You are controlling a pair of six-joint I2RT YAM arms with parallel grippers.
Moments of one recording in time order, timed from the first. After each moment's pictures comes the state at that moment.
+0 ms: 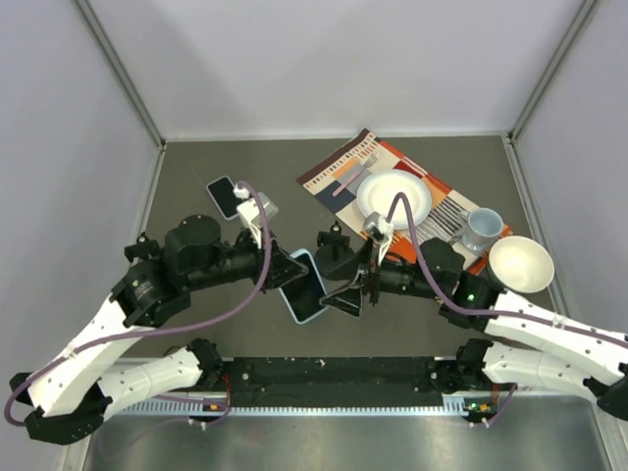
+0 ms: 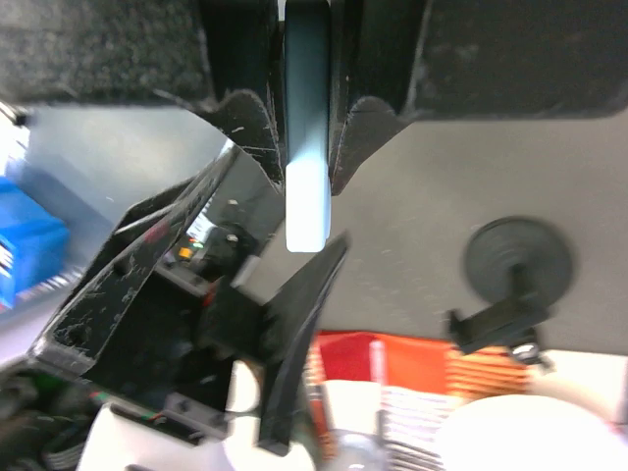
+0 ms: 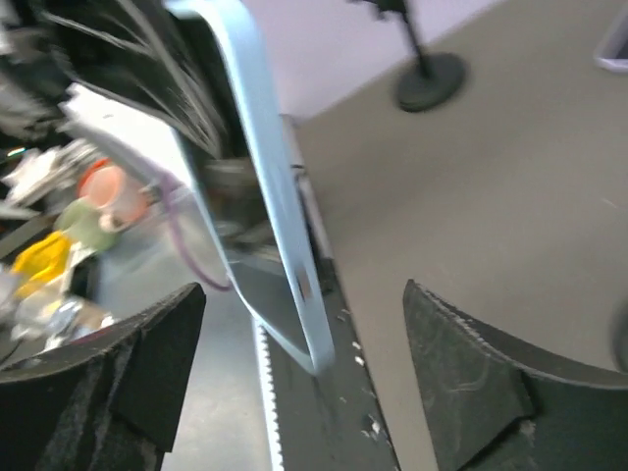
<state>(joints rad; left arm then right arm) -0.87 0.83 1.17 -0.61 0.34 -0.39 1.03 0.91 0.72 0.15 -0.40 0.46</state>
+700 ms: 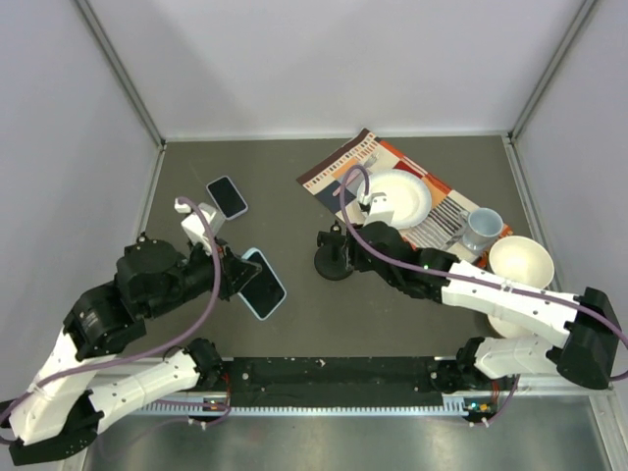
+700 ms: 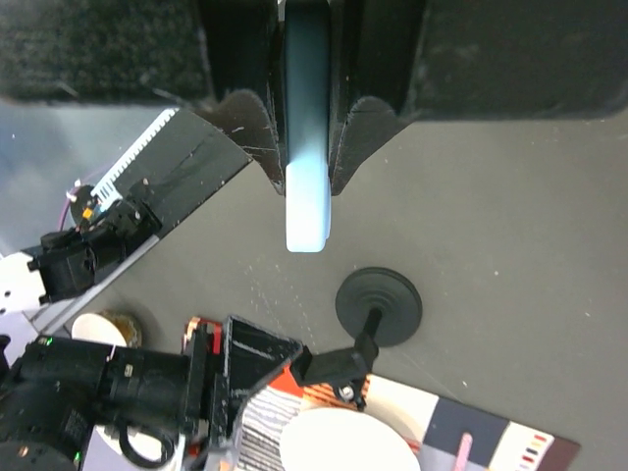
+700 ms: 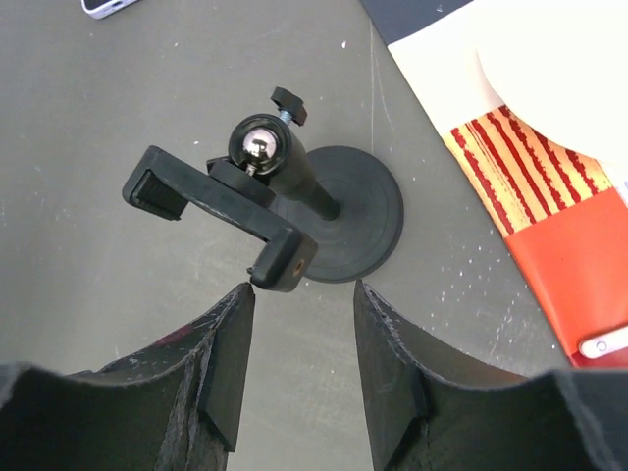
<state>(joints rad) -0.87 0.66 1.26 -0.93 -0.08 -0.39 1.01 1.21 0.95 -0.37 0.47 0.59</state>
